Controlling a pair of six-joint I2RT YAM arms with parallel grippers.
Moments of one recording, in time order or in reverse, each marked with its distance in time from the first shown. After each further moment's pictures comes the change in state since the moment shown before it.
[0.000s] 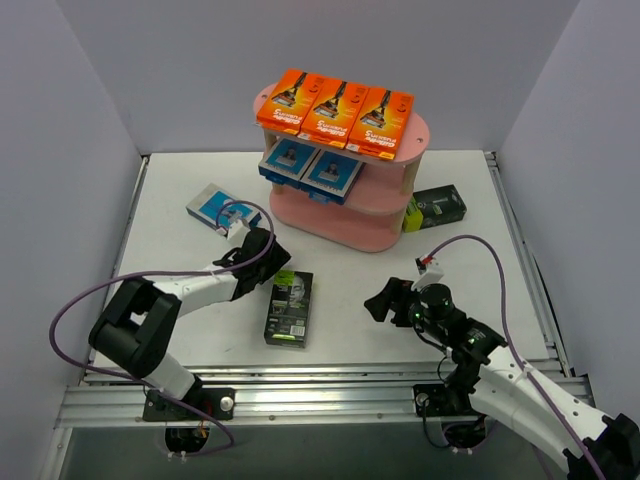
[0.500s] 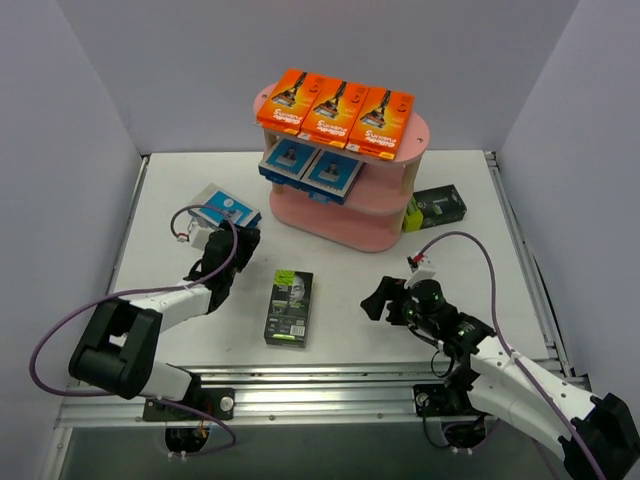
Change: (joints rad) left arm 0.198 -0.180 -0.206 0.348 -0.011 -0.040; right arm 0.000 0.110 0.000 0.065 -0.001 -0.012
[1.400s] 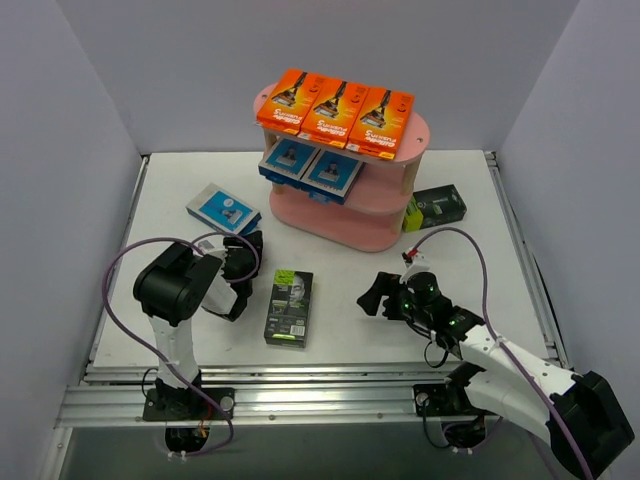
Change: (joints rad) left arm -0.052 0.530 -0.064 0.748 -0.195 -0.323; right arm -0.058 0.166 -0.004 0.140 -0.088 -0.036
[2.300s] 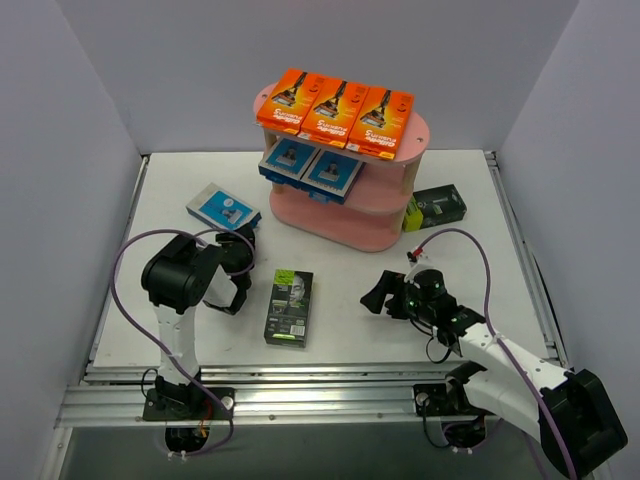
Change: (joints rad) left arm 0.053 0.114 0.066 0.123 -0.080 0.012; right arm -0.120 0.032 -0.034 0.051 -0.127 -0.008
